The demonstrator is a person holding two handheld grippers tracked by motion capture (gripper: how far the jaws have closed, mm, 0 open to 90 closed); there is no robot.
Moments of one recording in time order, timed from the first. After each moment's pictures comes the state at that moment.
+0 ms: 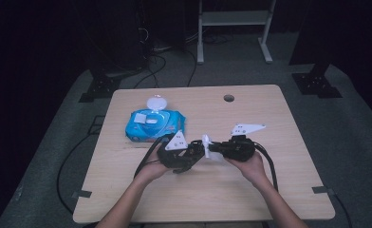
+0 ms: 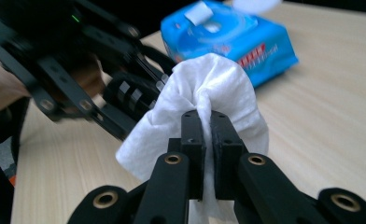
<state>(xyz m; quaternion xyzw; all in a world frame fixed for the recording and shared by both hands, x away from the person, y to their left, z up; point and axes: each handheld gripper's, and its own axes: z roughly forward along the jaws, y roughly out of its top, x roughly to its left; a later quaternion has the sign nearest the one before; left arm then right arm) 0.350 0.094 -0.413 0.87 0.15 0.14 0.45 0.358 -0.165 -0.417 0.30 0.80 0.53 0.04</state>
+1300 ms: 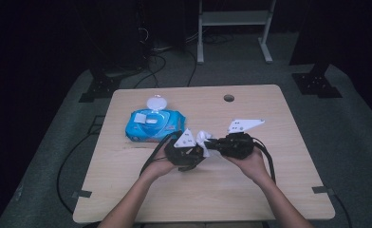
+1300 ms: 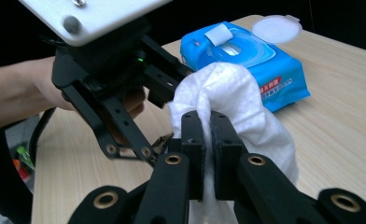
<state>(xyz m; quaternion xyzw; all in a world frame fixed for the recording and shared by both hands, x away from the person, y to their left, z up) 0.357 0.068 -0.410 0.88 0.14 0.13 0.44 0.346 -0.150 -0.376 0.25 0.81 0.52 0.07</state>
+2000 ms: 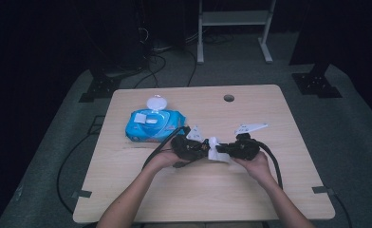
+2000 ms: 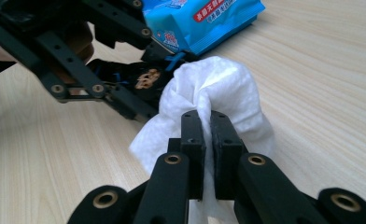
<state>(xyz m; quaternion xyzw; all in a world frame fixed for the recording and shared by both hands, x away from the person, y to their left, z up) 0.395 0.052 -0.429 0.93 0.14 0.11 0.33 0.376 -0.185 -0.439 0.35 0.81 0.48 0.03</state>
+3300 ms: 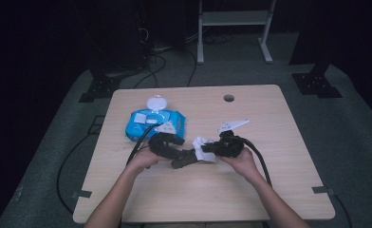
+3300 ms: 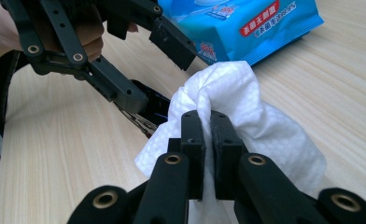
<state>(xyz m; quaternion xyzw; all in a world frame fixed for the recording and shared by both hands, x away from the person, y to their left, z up) 0.394 0.122 -0.424 0.88 0.21 0.04 0.43 0.384 -0.139 -0.429 0.30 0.83 0.47 0.01</state>
